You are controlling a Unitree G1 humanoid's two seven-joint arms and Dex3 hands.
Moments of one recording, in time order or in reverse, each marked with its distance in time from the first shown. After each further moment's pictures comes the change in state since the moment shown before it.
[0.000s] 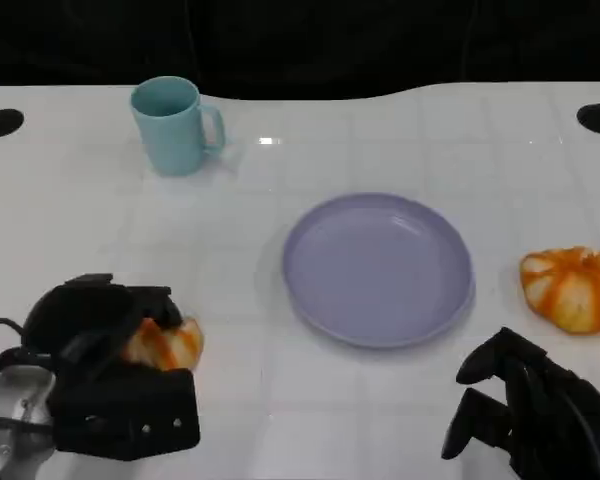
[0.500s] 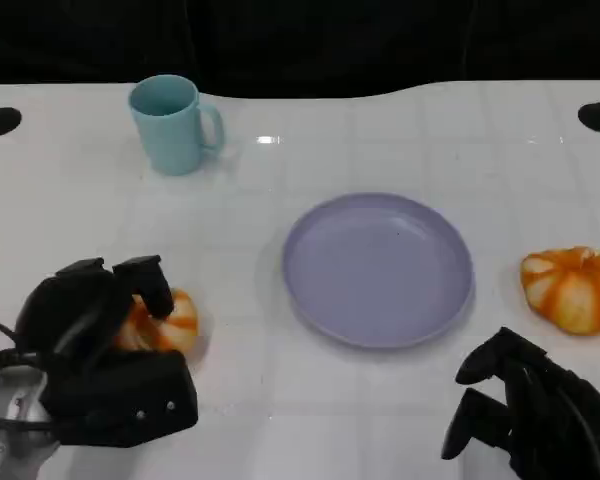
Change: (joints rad) left arm 0.004 -0.020 0.038 -0.007 -0.108 -0.031 0.066; right arm 0.000 -0.001 0.001 0.000 0.000 0.000 0.000
